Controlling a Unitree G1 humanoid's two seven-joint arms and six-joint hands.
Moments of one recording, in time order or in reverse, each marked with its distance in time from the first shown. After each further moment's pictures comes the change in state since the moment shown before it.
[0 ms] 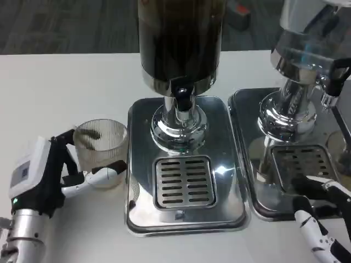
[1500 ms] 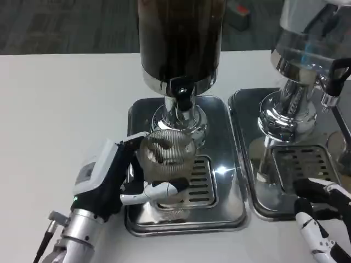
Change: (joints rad) left arm -0.005 -0.131 -0.093 -0.092 0.038 -0.061 -0.127; right arm 0.040 0.039 0.003 -0.020 -0.006 0.000 0.001
